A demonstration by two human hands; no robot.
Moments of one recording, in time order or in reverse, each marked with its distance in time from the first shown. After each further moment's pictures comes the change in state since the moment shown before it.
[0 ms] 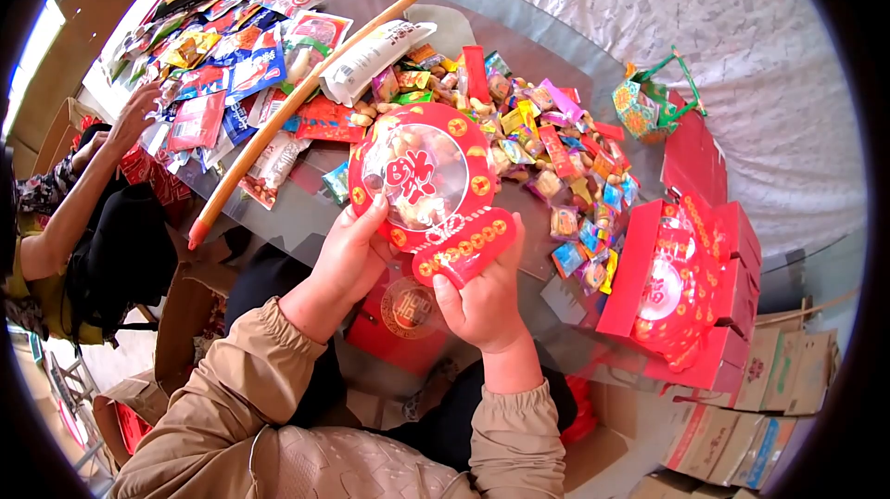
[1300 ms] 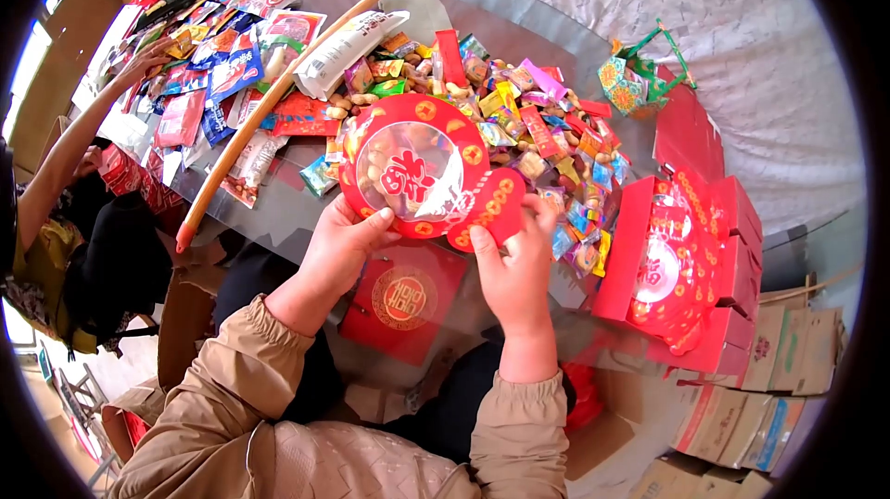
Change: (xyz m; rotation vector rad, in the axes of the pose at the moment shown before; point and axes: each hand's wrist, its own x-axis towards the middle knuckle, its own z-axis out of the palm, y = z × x) left_hand 0.004 -0.013 -0.005 0.408 0.033 -0.001; right_hand -0.001 0.026 -0.027 -0.057 0.282 0.209
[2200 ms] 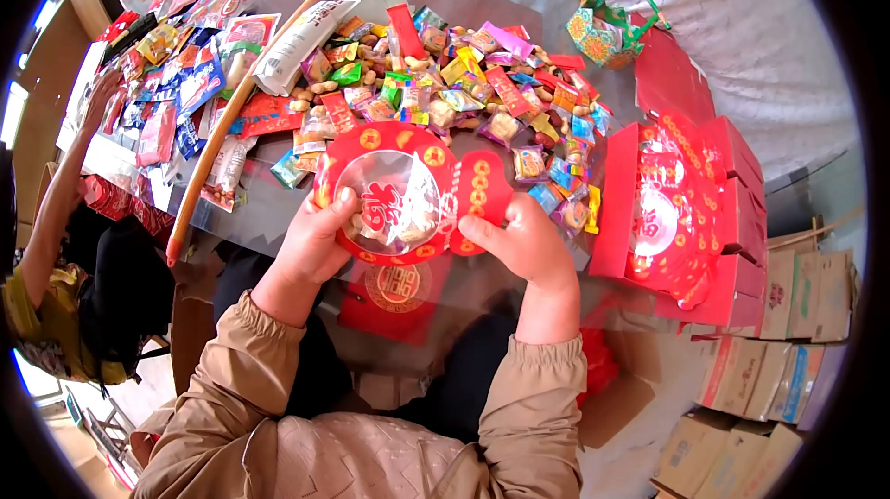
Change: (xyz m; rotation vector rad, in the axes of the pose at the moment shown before) left_hand -0.001 0.006 0.011 -0.299 -0.250 -0.060; right_hand -0.009 0.033 -0.033 0.908 -0.382 0.428
